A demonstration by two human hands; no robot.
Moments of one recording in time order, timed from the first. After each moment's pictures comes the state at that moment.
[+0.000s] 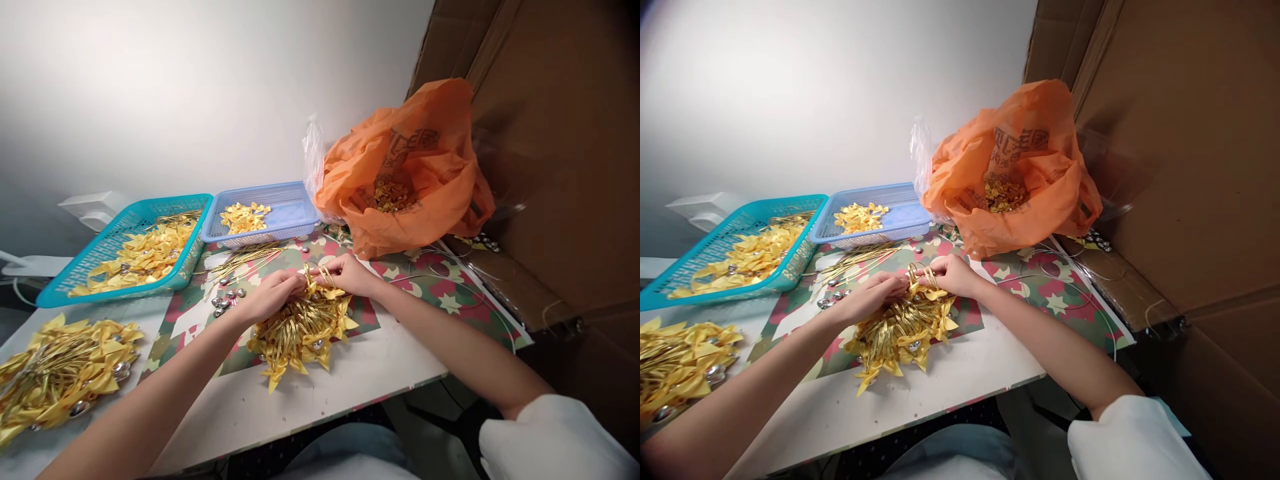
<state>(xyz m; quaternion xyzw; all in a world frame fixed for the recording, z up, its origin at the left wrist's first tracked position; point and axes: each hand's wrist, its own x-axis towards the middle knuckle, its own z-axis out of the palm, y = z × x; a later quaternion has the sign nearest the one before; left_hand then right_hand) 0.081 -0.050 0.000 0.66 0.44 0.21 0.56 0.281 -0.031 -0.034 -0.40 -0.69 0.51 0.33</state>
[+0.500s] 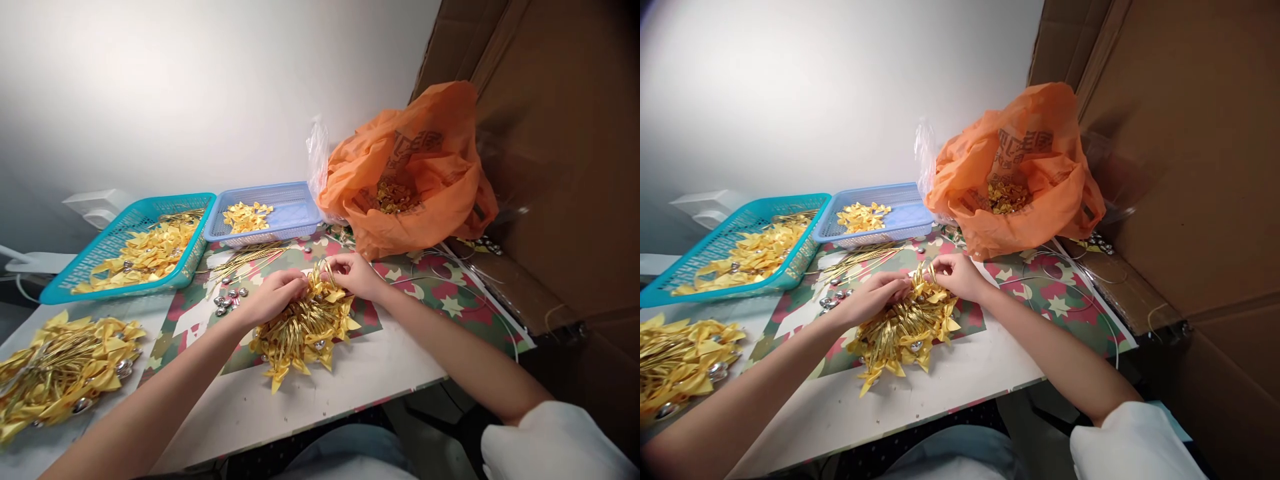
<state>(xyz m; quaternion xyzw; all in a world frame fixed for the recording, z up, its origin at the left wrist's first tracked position) 0.075 -0.052 -0.001 0.69 0.47 0.22 0.50 0.281 -0.039 -0.029 -0.43 -0.68 0.45 0.38</state>
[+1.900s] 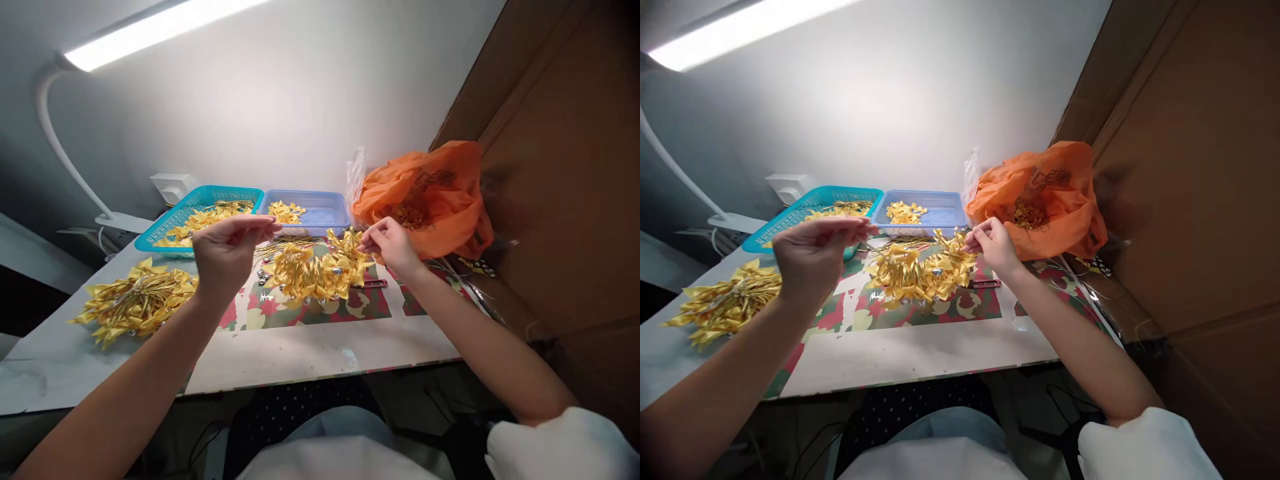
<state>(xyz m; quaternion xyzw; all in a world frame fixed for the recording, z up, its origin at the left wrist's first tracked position) 0.009 -0.101 0.067 0.56 0.38 0.71 0.17 0.277 -0.055 0.061 -0.41 -0.55 0.43 0.59</state>
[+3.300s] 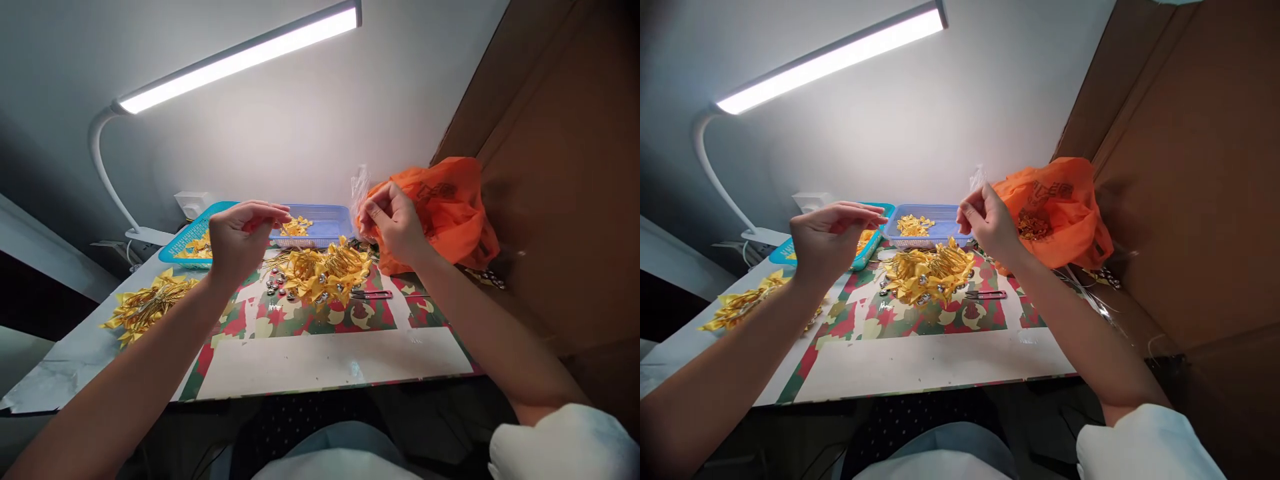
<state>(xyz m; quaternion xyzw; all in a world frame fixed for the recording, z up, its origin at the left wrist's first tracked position) 0.011 -0.087 0.106 0.64 0.35 0.68 0.10 0.254 -0.052 0.118 -0.25 -0.70 0.35 0.57</state>
